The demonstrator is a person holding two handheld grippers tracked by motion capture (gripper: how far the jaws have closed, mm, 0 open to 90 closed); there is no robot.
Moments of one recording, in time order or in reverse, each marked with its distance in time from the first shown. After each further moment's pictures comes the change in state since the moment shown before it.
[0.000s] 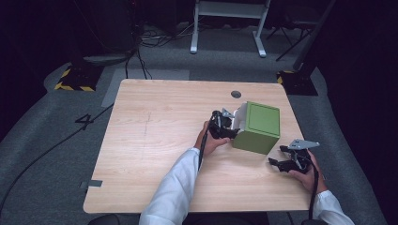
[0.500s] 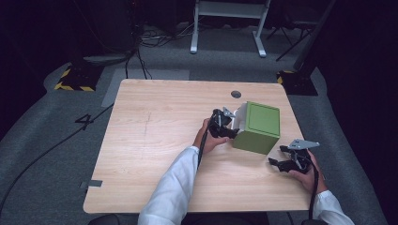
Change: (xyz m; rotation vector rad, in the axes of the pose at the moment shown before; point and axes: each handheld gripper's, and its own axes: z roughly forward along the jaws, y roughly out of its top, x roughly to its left) left arm 0.000 0.006 -0.007 0.035 0.045 0.066; right arm 0.000 0.000 0.000 0.000 0.000 0.000
